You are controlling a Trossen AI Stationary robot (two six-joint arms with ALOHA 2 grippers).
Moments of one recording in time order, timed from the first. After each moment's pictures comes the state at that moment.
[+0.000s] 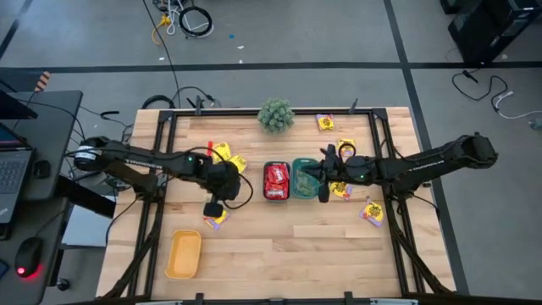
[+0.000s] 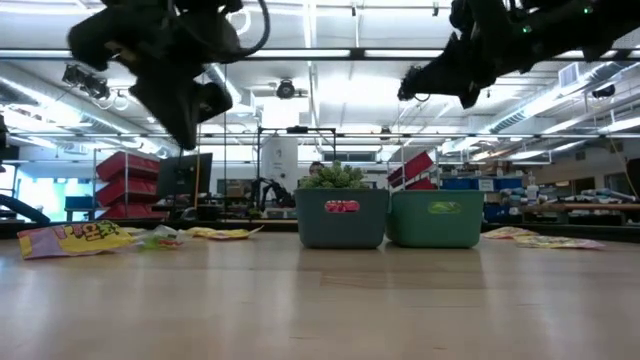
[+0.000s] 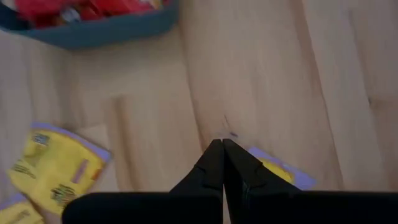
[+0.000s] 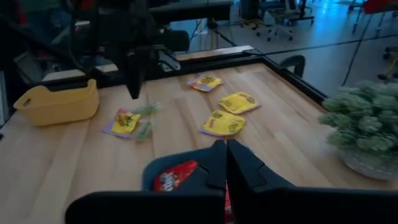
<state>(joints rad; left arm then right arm) -0.05 1.35 0.96 -0.74 0.07 0.12 0.07 1.09 0.50 0.32 0.31 0.16</state>
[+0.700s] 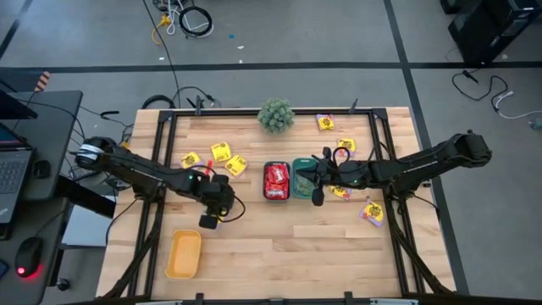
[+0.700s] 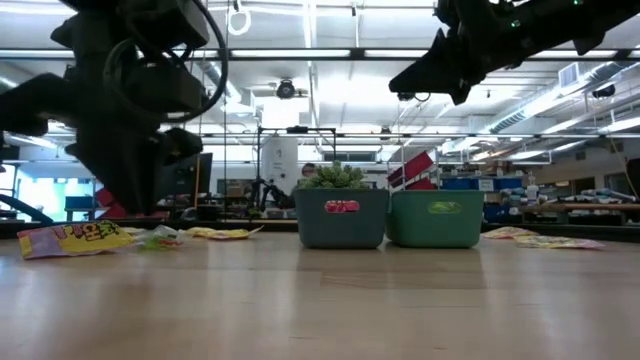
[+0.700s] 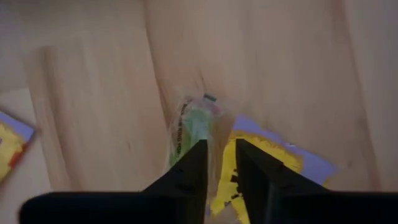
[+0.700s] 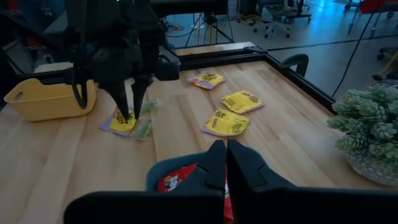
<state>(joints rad) -0.19 1.36 0.70 -0.52 -0.01 0.01 0.12 1.19 0.57 0.31 0.37 0.16</state>
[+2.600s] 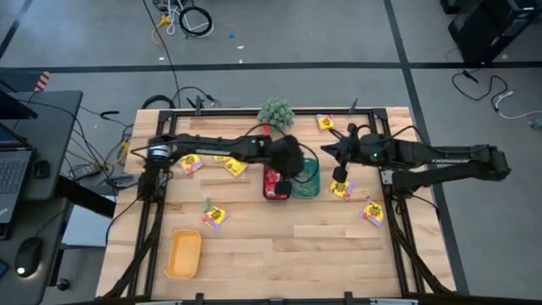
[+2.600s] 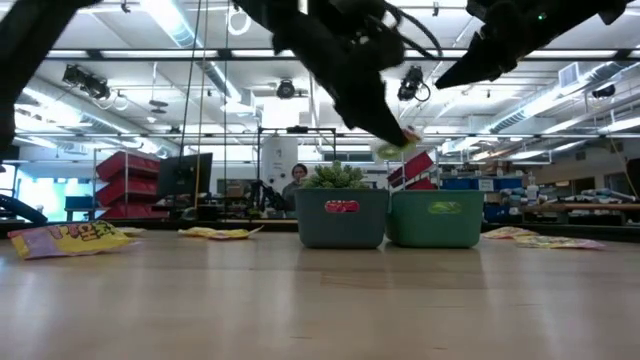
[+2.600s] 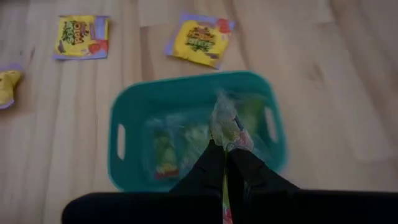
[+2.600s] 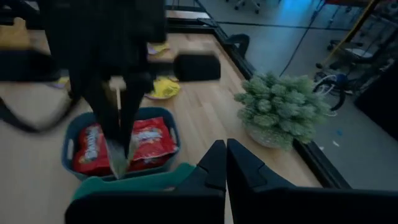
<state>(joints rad) 0.11 1.99 1.63 -0.46 0.11 0.23 -0.11 0.85 0.67 -0.27 0.28 -0.05</state>
